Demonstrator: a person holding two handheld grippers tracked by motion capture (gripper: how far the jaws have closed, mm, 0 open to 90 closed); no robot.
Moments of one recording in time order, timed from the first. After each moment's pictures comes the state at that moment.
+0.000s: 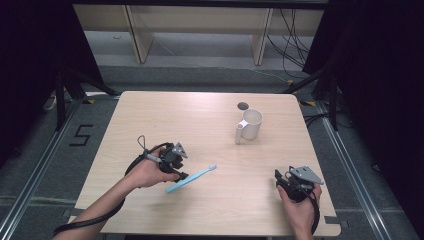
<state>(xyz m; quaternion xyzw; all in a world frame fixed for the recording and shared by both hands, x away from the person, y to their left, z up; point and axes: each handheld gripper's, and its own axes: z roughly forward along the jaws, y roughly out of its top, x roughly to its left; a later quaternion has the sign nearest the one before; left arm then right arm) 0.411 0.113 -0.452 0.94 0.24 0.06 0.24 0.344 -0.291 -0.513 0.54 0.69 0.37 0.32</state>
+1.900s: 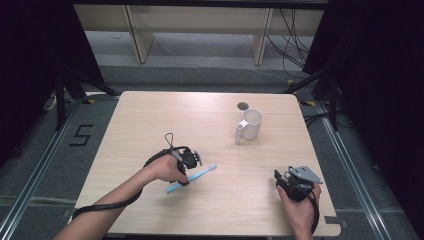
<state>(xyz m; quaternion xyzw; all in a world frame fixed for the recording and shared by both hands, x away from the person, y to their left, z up) 0.427 0.071 -0.476 0.98 0.20 0.01 0.07 0.345 -0.291 -0.512 0.53 0.69 0.37 0.32</state>
